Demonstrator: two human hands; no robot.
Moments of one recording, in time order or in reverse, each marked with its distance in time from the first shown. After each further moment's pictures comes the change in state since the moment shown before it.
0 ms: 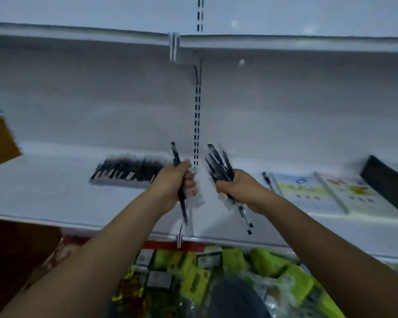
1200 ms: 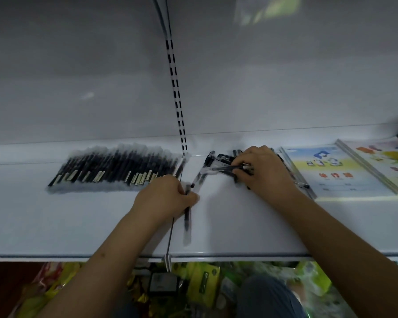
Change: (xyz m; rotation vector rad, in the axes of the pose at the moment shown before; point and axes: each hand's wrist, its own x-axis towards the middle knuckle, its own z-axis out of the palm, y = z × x) left_hand 0.066 -0.055 -0.021 1.496 0.019 0.185; right_hand 0.077 0.108 -0.021 -0.616 0.468 -0.424
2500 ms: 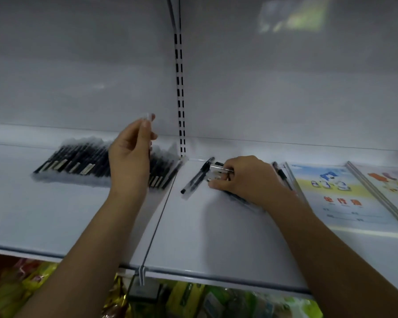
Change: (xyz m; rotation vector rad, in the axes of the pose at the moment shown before) left_hand 0.033 0.006 -0.018 -1.126 0.790 0.145; right_hand 0.037 -0.010 0.007 -0.142 -0.252 0.008
